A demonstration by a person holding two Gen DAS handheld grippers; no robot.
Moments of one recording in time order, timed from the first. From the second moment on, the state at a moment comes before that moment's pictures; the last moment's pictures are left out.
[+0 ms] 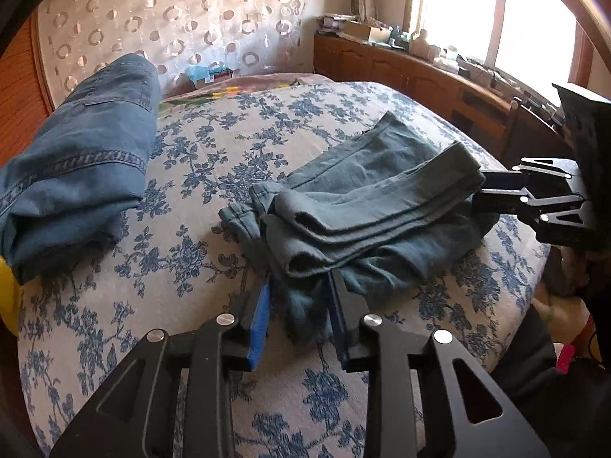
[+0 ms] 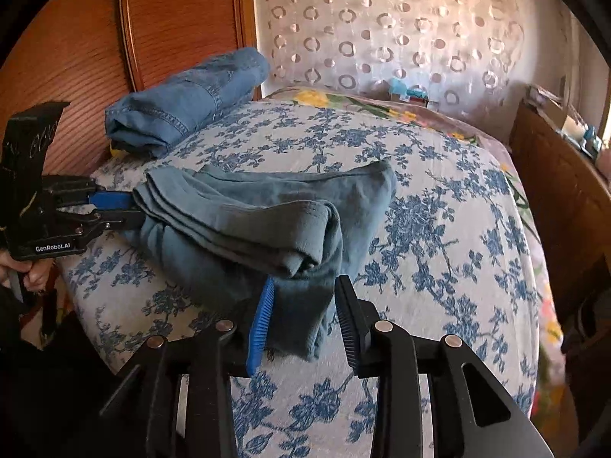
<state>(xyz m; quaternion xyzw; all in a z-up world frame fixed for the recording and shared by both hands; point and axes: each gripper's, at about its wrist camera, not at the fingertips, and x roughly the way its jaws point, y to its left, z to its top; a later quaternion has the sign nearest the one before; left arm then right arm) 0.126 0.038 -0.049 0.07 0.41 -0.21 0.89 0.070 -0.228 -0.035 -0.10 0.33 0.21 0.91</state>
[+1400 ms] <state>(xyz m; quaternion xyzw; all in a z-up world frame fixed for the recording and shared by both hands) 0.184 0.034 -0.049 0.06 0.40 -0.18 0.90 0.115 -0.236 -0.025 -0.07 0.31 0.21 0.92</state>
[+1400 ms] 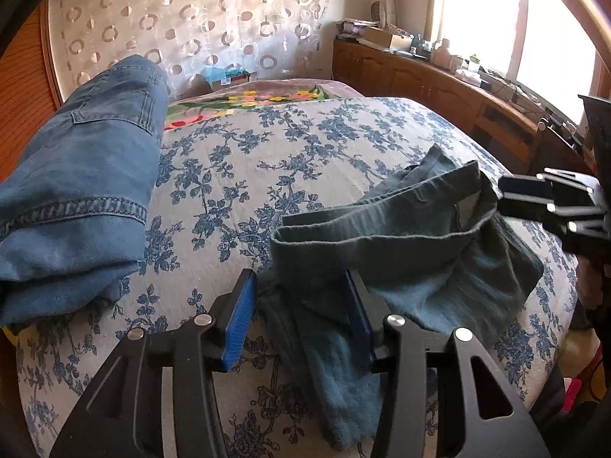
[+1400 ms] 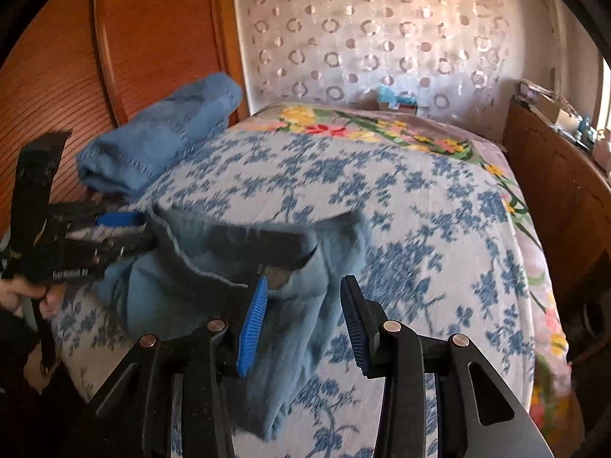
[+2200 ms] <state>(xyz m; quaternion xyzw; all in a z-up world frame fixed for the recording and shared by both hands) 0.180 0.033 -0.047 0.06 0.39 -0.18 0.90 0.155 -0.230 -0.012 -0.06 0.29 0.20 0.94</state>
